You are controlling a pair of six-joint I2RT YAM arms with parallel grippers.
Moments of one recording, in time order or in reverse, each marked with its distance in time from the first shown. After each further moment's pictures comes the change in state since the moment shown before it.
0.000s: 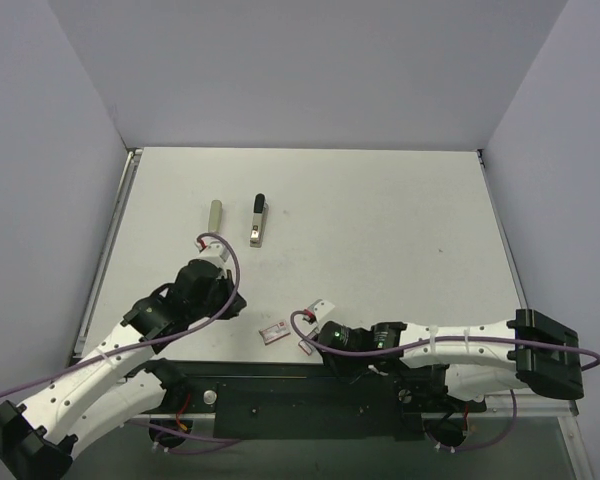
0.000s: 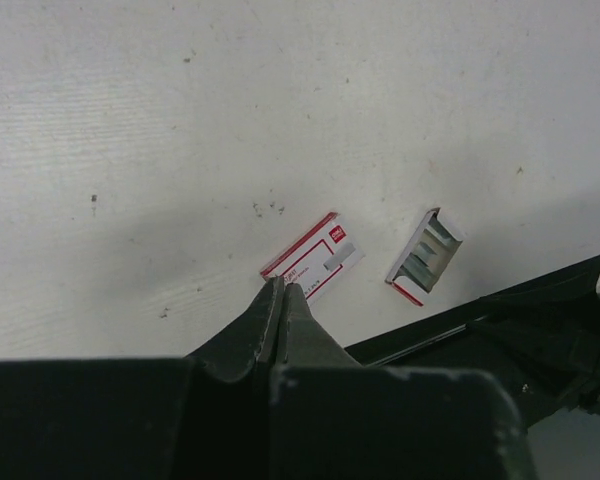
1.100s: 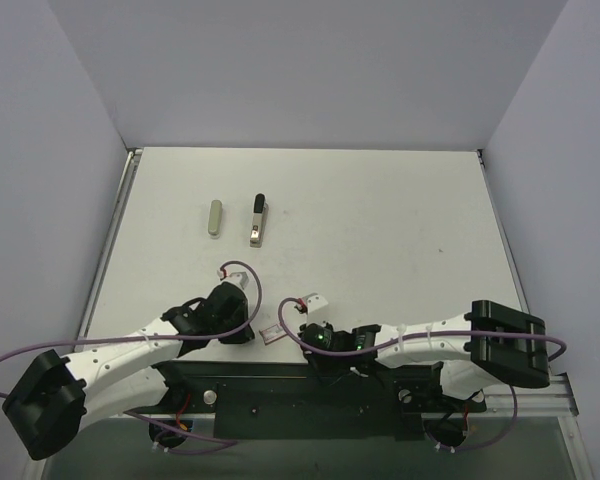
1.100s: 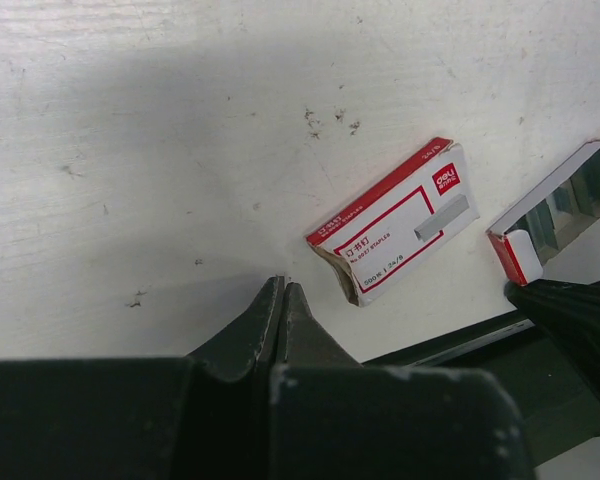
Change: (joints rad) left arm -0.132 0.211 -0.250 0.200 -0.003 -0.150; right arm 0.032 0.187 -0.006 0.289 0.115 0.245
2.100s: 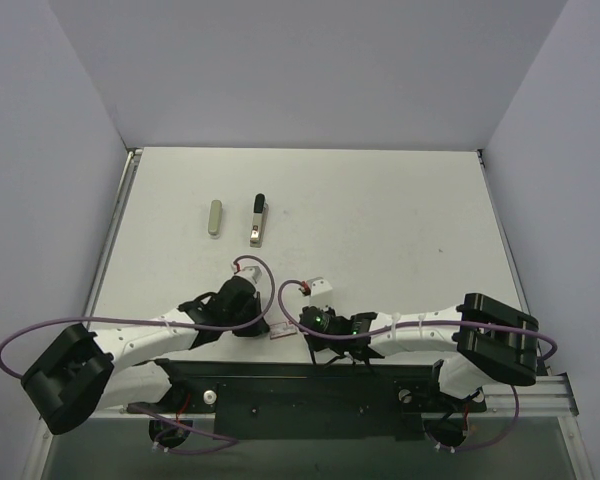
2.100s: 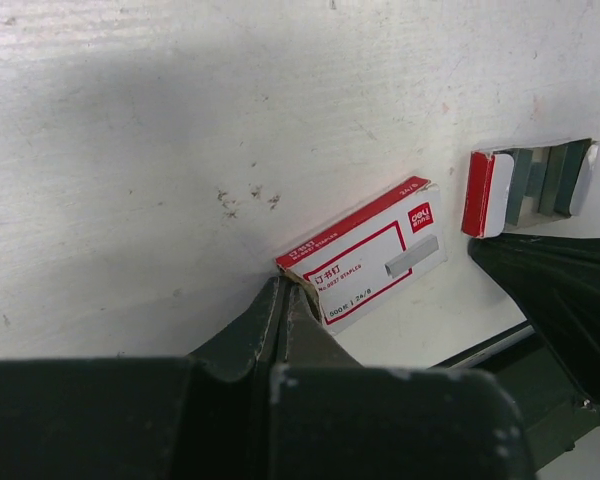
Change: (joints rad) left arm -0.006 0.177 0.004 0.240 0.056 0.010; right arm -0.112 0.065 0.048 0.021 0.073 -0.021
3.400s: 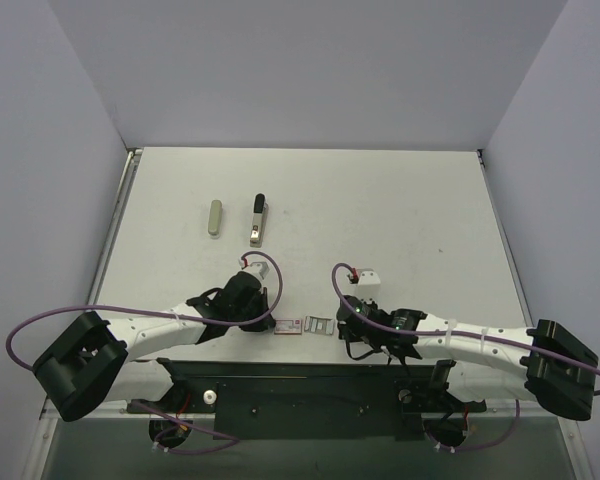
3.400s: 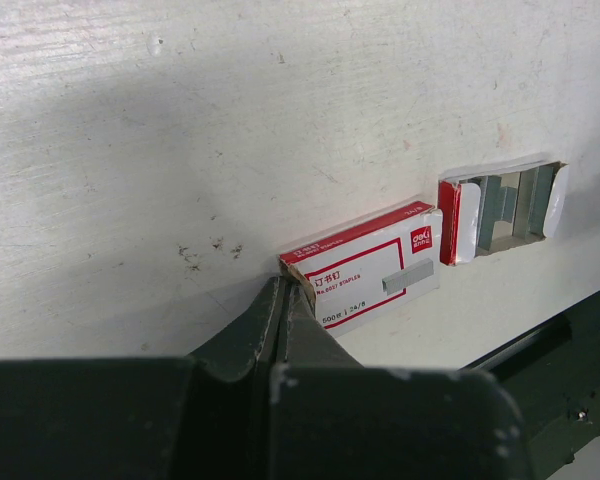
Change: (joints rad) left arm -0.002 0.102 0.042 0.093 0.013 0.039; right arm -0.138 -0.357 -0.124 -0.269 0.059 0.107
